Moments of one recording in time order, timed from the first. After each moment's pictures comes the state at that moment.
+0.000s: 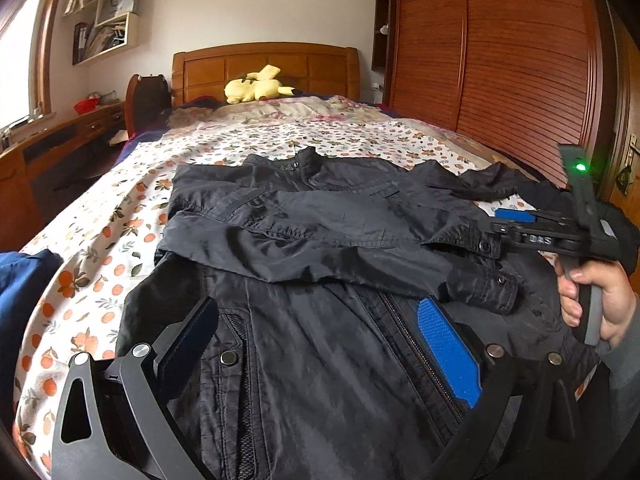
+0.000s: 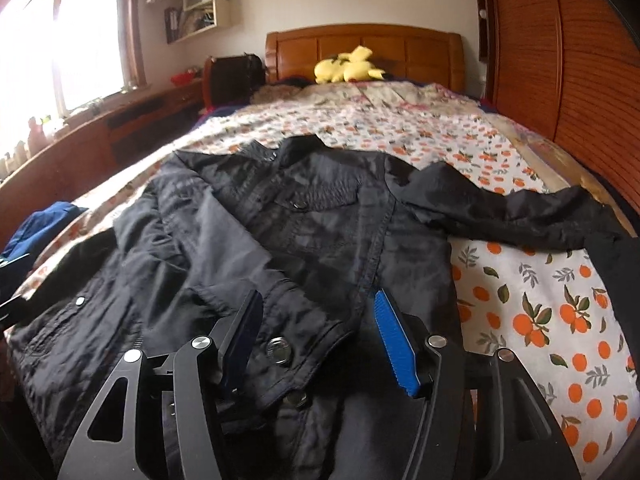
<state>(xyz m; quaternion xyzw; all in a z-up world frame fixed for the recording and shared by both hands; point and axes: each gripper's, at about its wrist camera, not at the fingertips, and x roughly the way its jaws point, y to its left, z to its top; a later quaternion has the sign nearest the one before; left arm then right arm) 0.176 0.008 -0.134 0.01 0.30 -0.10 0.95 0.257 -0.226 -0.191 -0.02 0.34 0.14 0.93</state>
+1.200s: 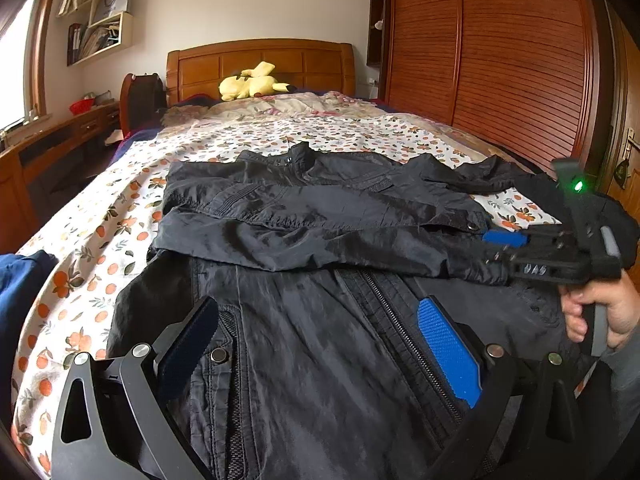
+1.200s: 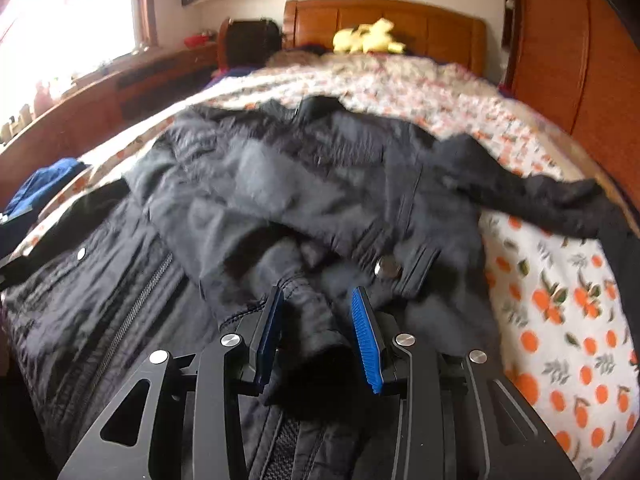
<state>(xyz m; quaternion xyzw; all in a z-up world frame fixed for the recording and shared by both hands) 0.176 0.003 -0.138 0.02 0.30 -0.10 0.95 0.235 -0.201 -0.208 -0.07 0.38 0.15 0.91</state>
